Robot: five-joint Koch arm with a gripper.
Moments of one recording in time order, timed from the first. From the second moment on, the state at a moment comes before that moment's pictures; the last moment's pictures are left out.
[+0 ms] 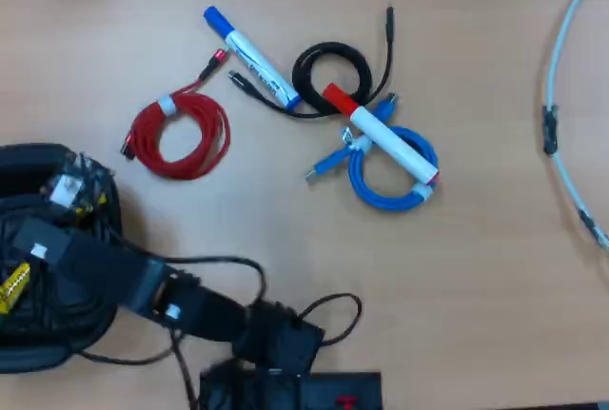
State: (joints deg) arm 25.1 67.5 50.1 85.8 3.0
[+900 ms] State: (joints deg) arm 73.8 99.1 116.0 56.1 -19.2
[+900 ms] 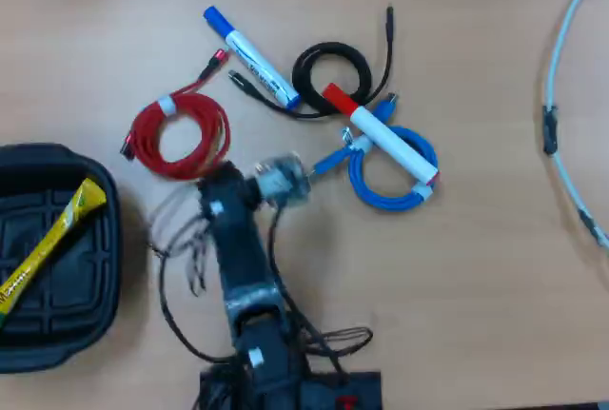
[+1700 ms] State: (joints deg) arm 89.6 118.5 158.2 17.2 -3.4
